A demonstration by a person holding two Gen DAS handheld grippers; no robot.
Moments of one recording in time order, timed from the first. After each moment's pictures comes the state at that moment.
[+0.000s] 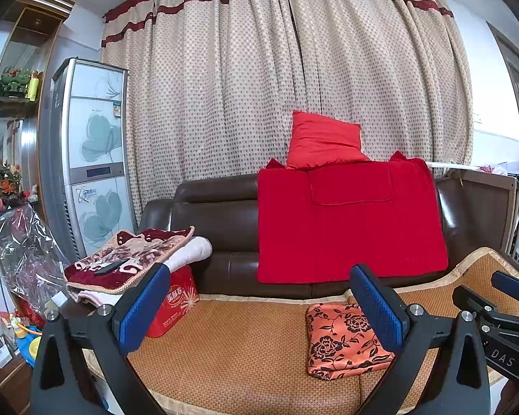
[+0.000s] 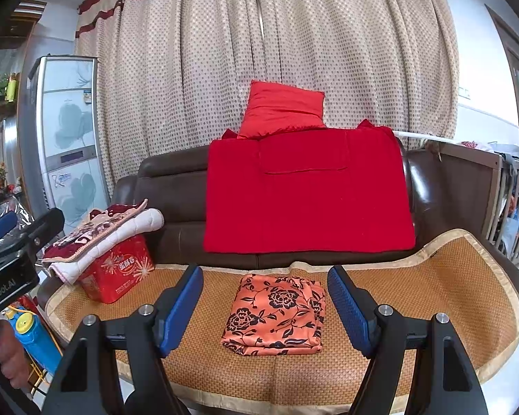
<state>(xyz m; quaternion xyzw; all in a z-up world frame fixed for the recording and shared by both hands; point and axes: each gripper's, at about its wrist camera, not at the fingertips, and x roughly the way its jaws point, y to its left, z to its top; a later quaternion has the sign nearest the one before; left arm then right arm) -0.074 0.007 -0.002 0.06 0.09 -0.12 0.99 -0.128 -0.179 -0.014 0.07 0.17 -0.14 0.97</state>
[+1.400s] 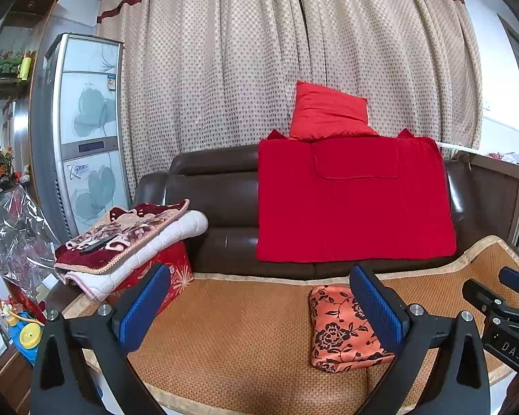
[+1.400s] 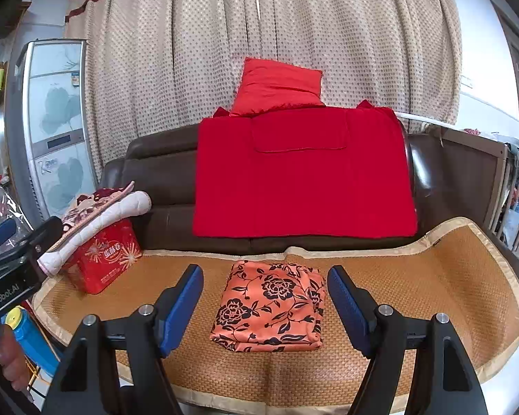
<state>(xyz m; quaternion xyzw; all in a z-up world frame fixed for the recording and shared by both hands) -0.015 0.000 -0.040 0.06 0.14 -0.12 0.98 -0.079 -0.188 -0.045 0.08 0.21 -0.16 0.96</state>
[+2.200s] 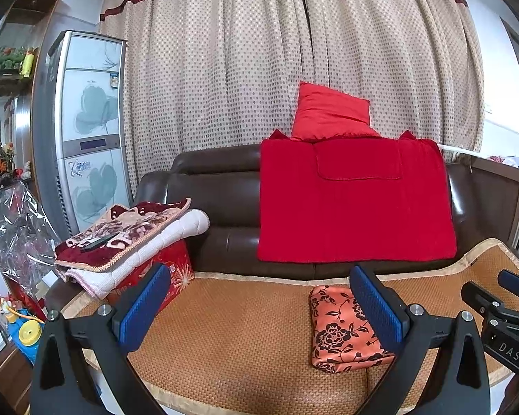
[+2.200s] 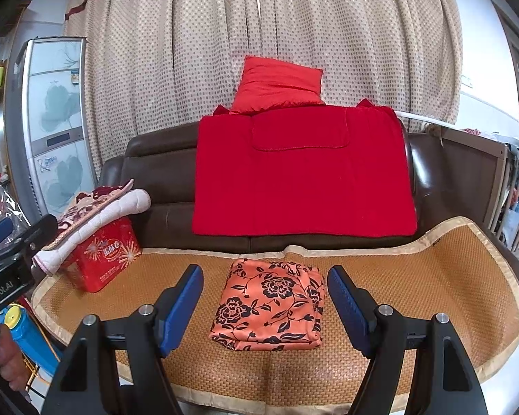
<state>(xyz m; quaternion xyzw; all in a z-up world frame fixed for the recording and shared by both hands) -0.011 0.005 -0.040 0.05 0.14 -0.12 0.98 -0.078 -0.185 -0.044 0.07 0.22 -0.16 0.96</state>
